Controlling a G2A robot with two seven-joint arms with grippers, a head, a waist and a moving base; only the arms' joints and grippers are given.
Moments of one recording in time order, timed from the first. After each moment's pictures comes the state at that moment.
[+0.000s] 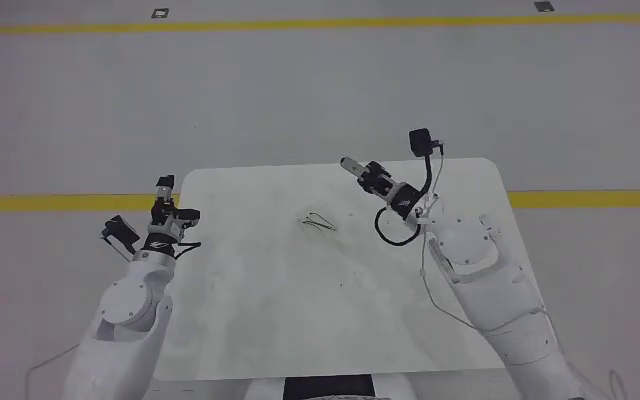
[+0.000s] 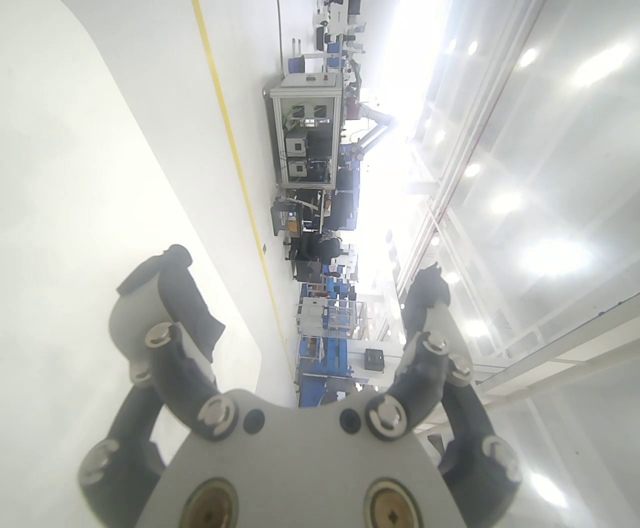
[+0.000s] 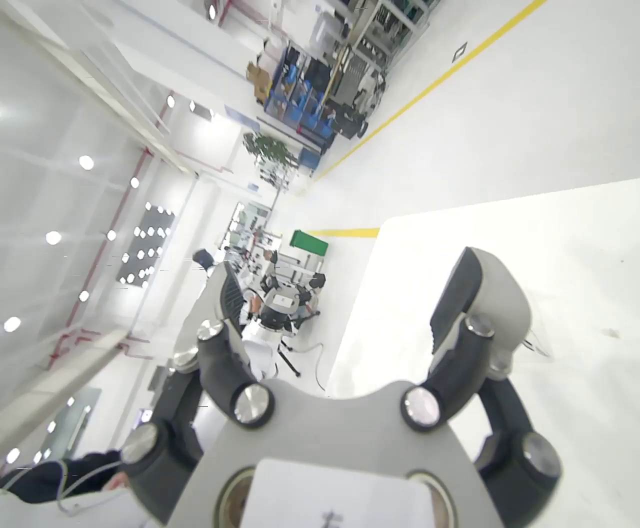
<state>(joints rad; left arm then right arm) 1.73 -1.15 -1.60 -1.80 -0.42 0.00 0.00 -1.20 -1.18 1.13 -1.75 -0.17 0.03 0.52</state>
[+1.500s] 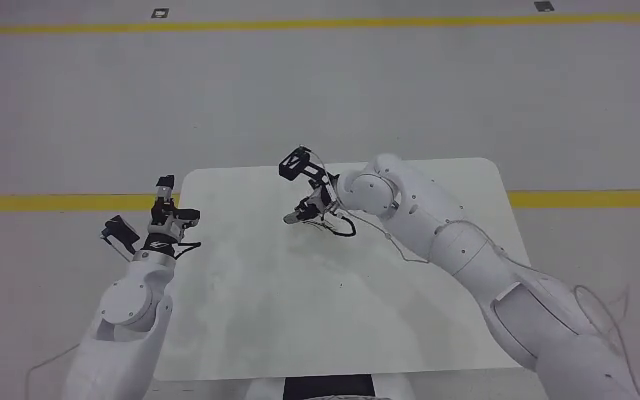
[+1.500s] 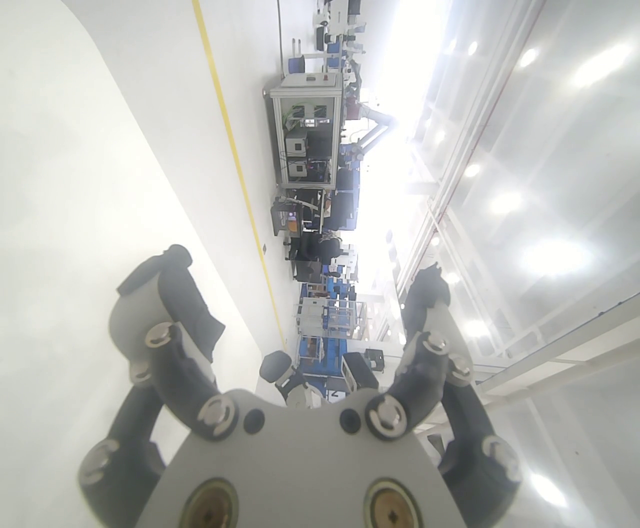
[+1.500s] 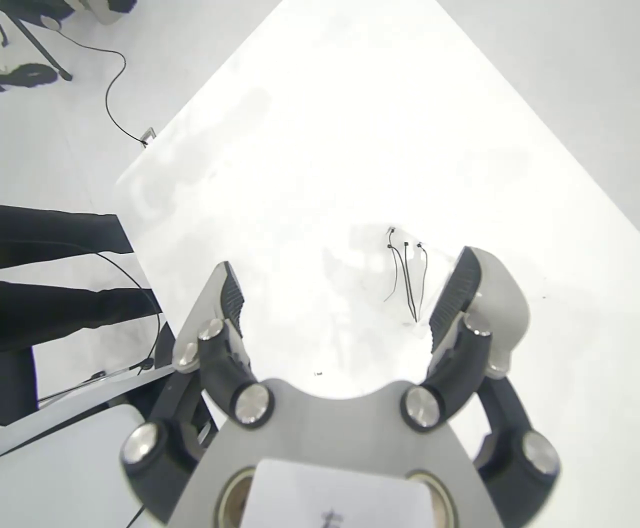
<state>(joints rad) 1.73 -1.15 -1.60 -1.80 -0.42 0.00 0.00 -0.61 -1.36 0.55 -1.17 -0.54 -0.25 0.92</state>
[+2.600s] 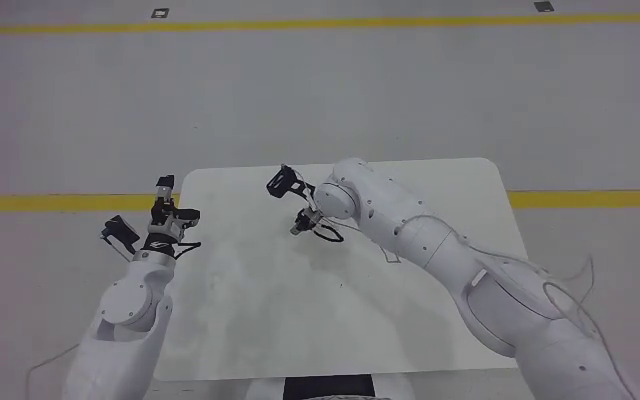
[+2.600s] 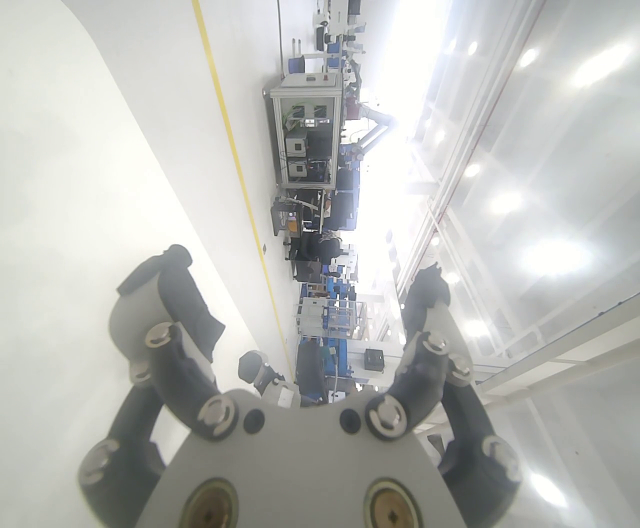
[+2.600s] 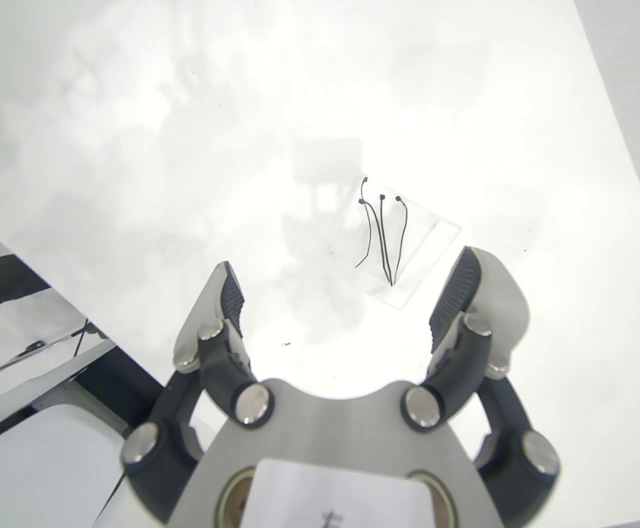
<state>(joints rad) 1.73 -1.15 -1.60 -1.80 -0.42 0.00 0.00 -0.51 -1.52 0.35 -0.96 -0.68 -0.13 1.03</state>
